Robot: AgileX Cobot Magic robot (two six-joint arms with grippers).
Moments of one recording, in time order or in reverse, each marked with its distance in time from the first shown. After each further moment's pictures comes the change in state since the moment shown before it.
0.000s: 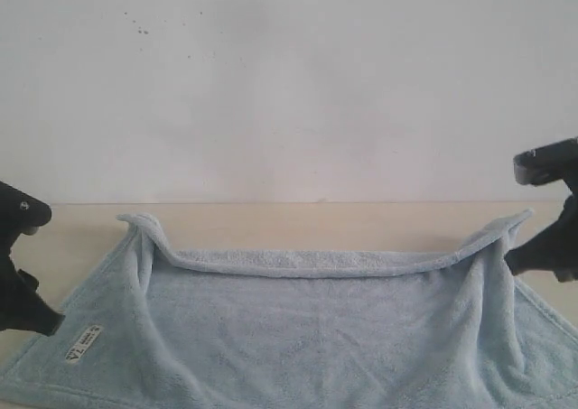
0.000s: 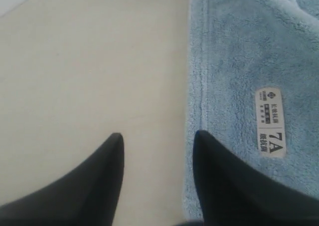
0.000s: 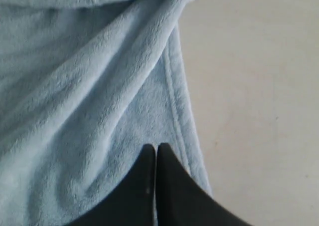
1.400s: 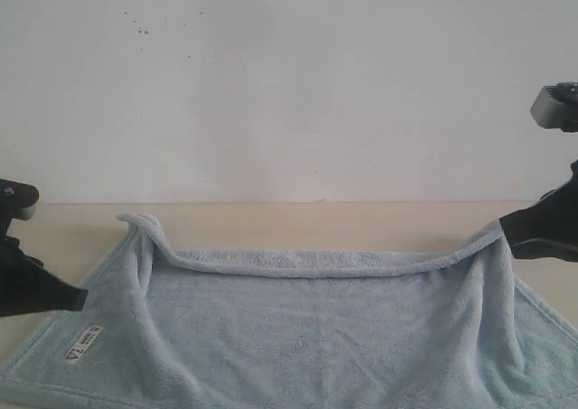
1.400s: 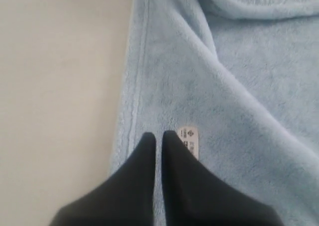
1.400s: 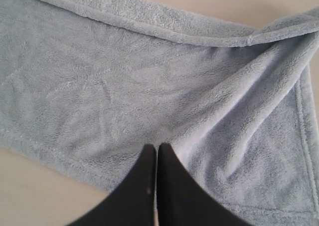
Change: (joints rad) left arm 0.083 -0.035 0.011 0.009 0.315 -0.182; right arm -0.002 -0.348 0.109 0.732 0.150 -0.583
